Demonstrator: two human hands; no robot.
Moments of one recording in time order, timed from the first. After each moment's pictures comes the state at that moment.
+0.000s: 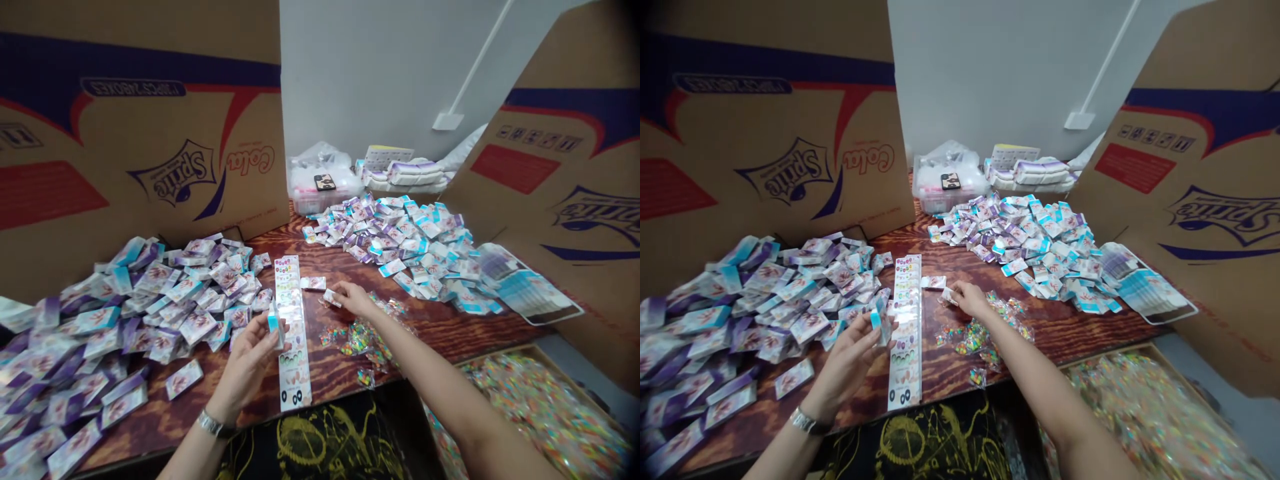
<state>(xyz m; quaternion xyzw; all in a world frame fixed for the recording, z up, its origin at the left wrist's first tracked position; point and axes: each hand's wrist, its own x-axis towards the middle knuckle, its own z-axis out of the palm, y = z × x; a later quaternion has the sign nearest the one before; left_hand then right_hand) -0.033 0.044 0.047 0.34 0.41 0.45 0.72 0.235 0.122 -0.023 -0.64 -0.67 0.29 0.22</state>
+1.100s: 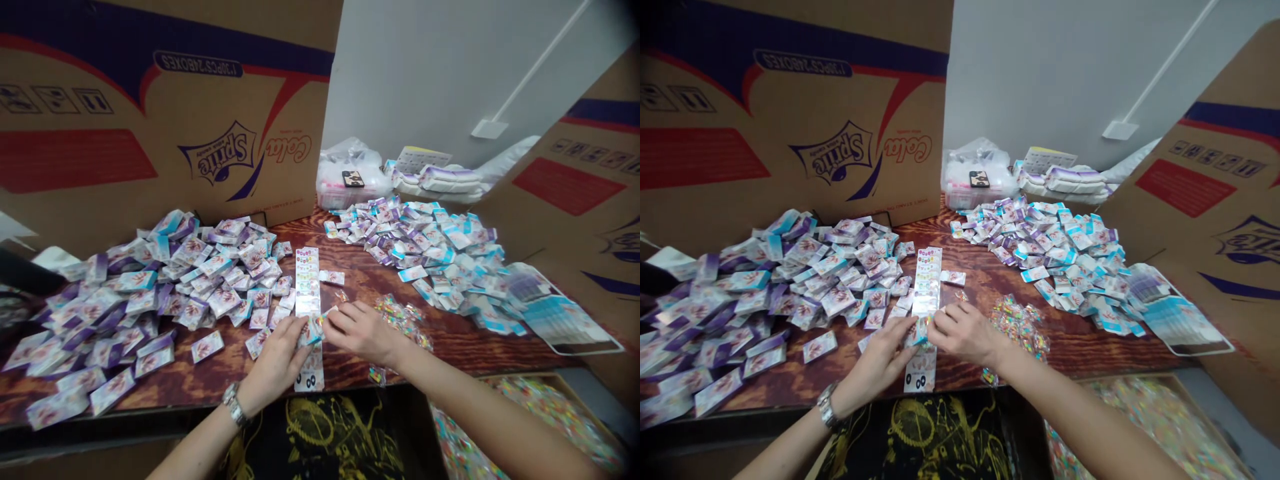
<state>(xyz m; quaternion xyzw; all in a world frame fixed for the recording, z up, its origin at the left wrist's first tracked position) -0.046 0.025 0.029 0.78 0.45 0.30 0.32 0.169 0.050 0.080 -0.26 -0.95 -0.10 0.13</state>
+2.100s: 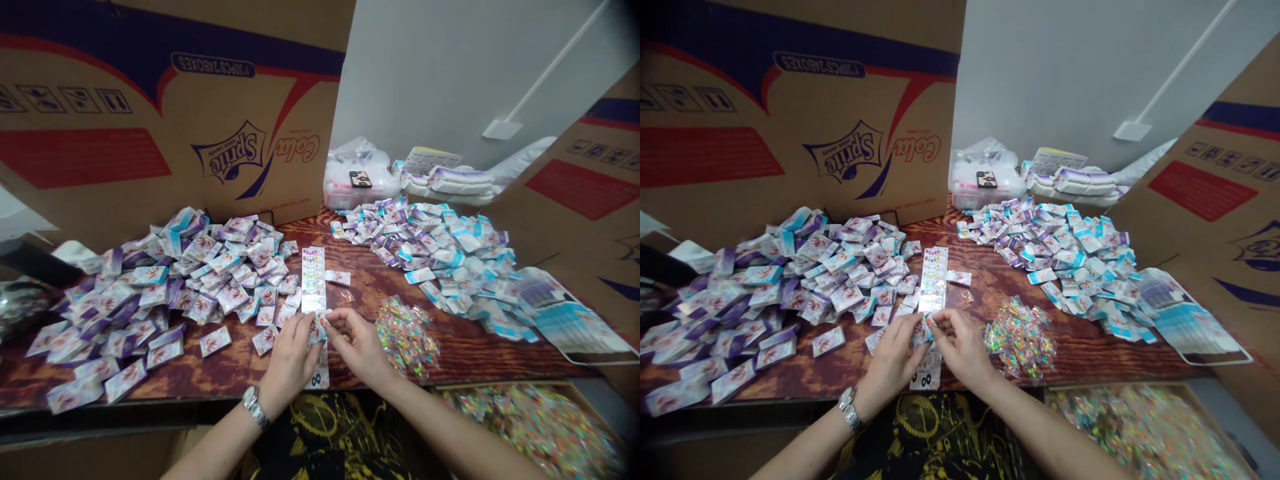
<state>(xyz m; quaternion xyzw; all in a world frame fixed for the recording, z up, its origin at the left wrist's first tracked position) -0.031 0.014 0.029 0.79 0.47 0.34 0.21 0.133 0.020 0.042 -0.50 -0.67 0.37 0.40</state>
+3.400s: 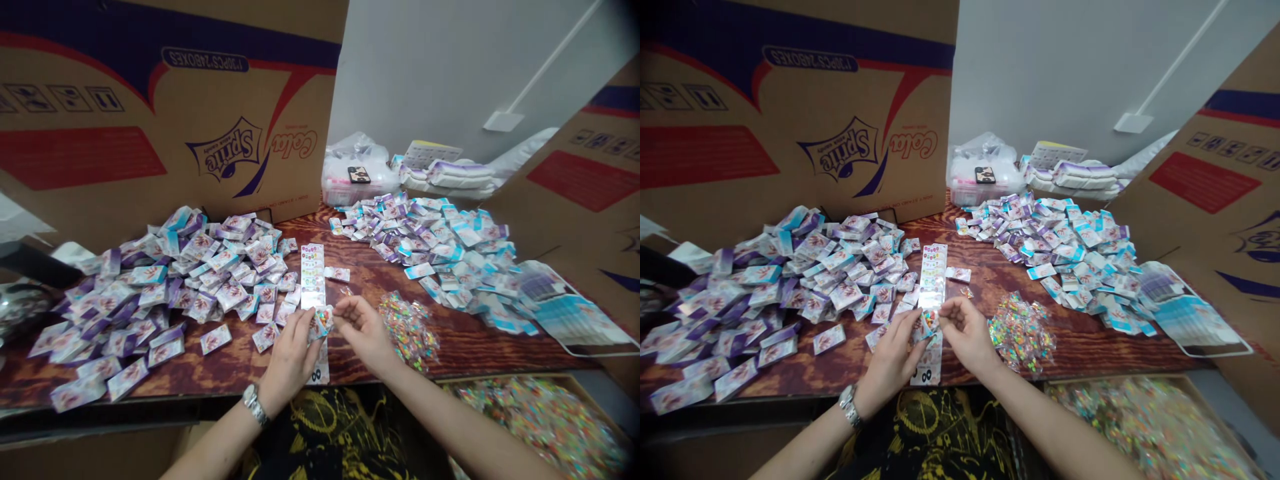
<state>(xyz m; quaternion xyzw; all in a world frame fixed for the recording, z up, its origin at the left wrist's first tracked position) -0.030 0.010 0.026 0.80 0.47 0.34 0.16 0.134 0.027 0.045 -0.51 -0.57 0.44 0.48</state>
